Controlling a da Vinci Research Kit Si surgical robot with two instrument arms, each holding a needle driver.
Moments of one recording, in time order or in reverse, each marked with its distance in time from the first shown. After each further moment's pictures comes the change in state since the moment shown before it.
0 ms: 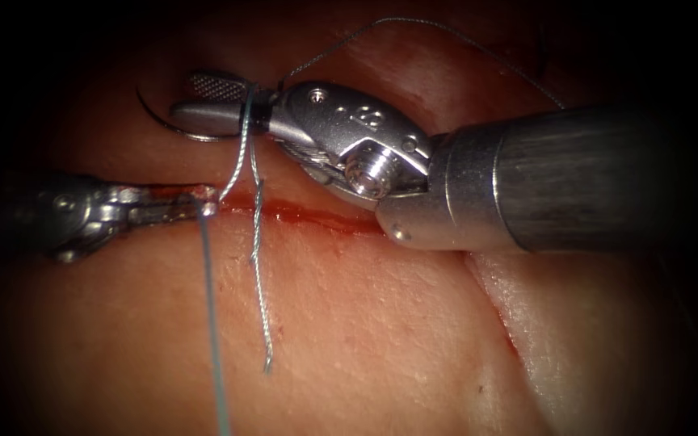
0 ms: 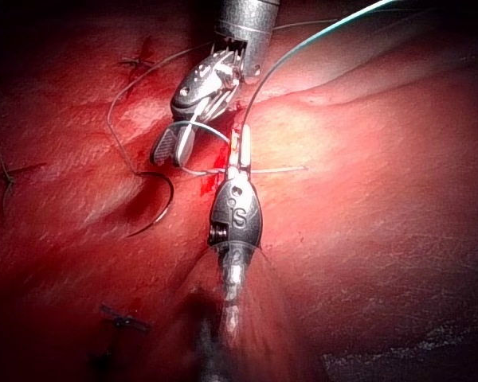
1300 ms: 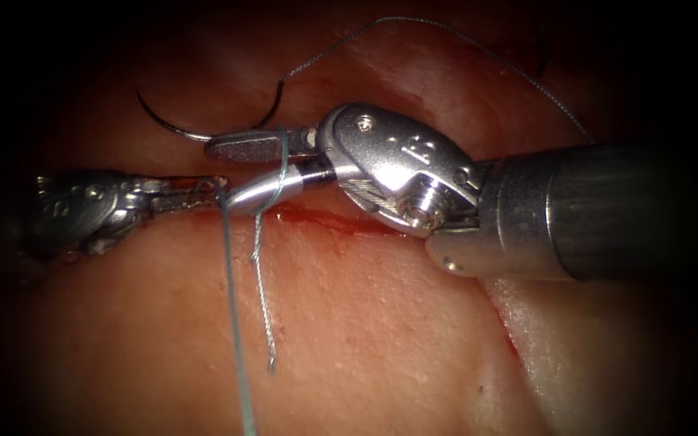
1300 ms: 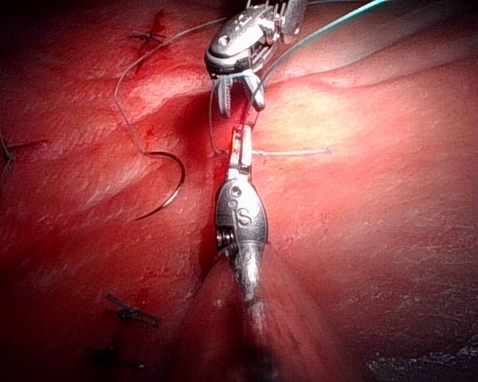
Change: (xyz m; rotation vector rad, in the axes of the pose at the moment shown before) right arm 0.000 -0.001 -0.003 0.668 -0.038 -0.180; left arm -0.005 -0.001 -0.001 -0.005 0.004 -0.052
